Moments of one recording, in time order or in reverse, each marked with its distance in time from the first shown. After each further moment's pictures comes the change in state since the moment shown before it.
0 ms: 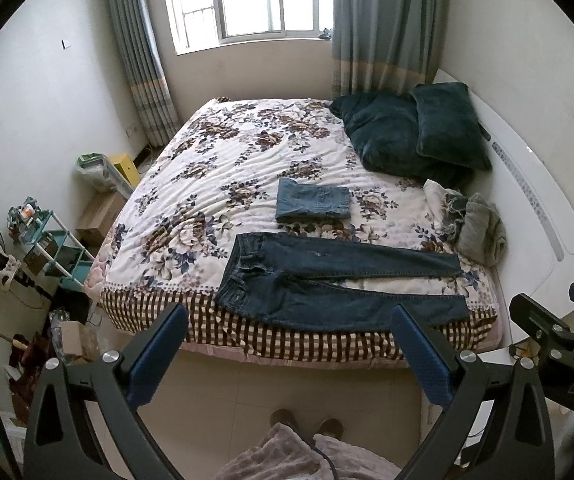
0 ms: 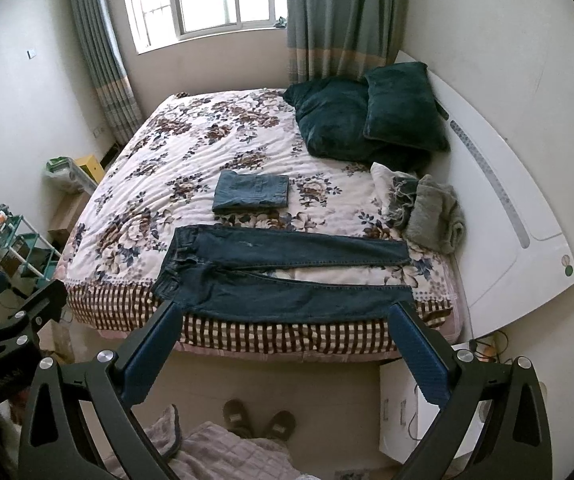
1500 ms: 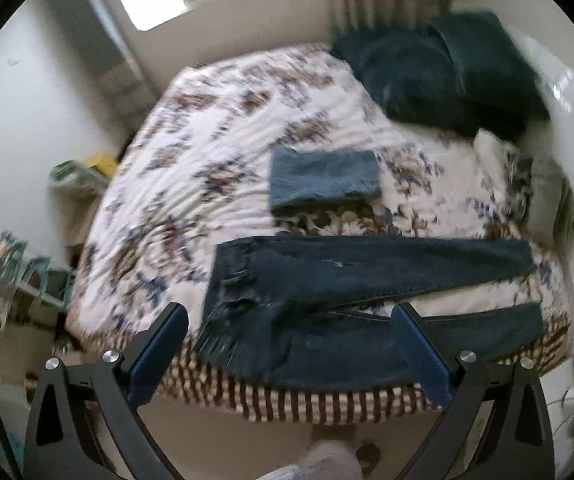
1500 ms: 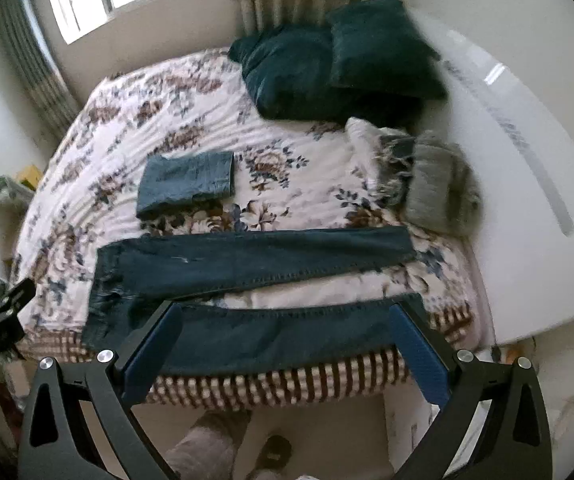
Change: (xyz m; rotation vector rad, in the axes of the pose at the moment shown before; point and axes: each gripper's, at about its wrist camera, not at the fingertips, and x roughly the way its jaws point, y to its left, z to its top) left arm 0.355 -0.045 0.087 0.152 0.164 0.081; right arm 0.316 -0.065 0.083 0.117 0.145 -0.077
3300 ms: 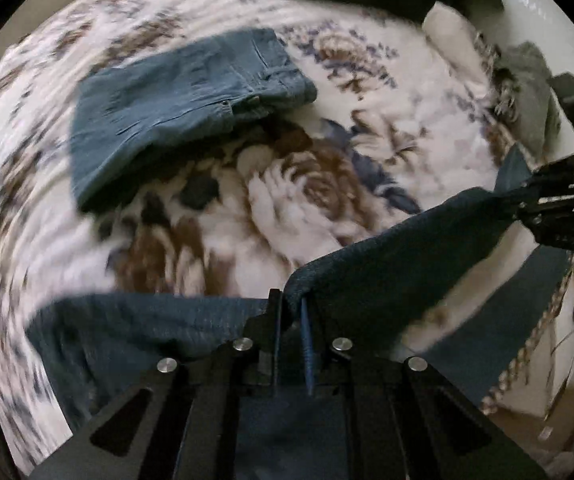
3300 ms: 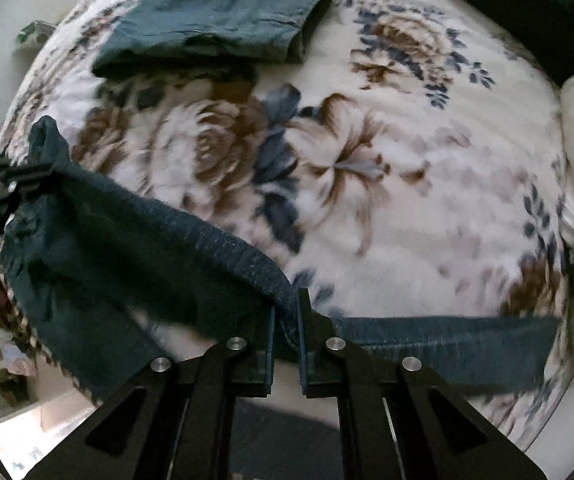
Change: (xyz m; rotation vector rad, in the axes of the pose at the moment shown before) left arm 0.318 -0.029 0.037 0.257 0.204 -0.408; right arm 0.504 -0.002 0.056 -0.411 0.434 0.227
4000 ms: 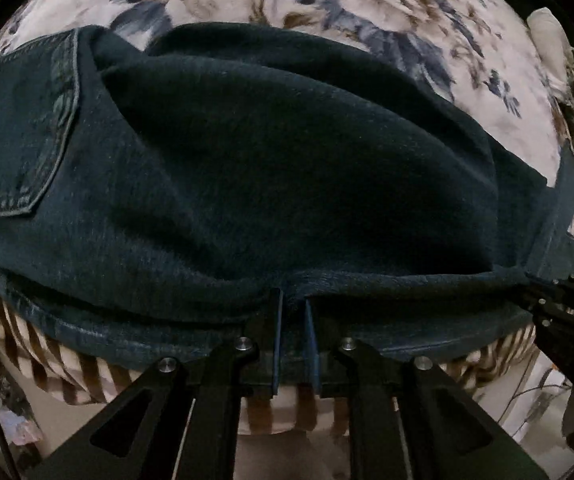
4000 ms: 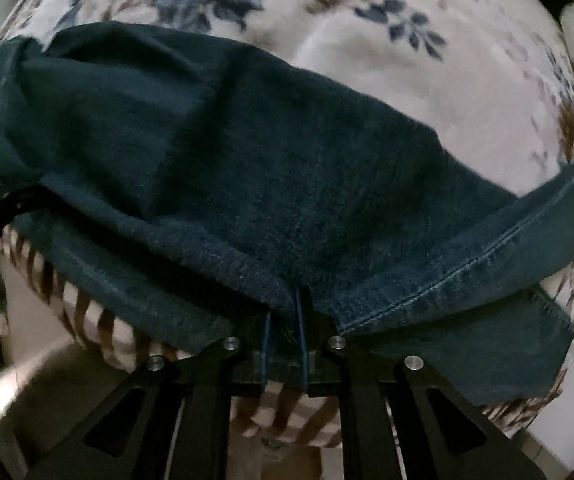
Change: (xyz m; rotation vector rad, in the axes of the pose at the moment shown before) left arm 0.105 -0.077 -0.208 -0.517 0.208 0.012; right arm 0.073 0.123 -0.191 -0.014 0.169 -0.104
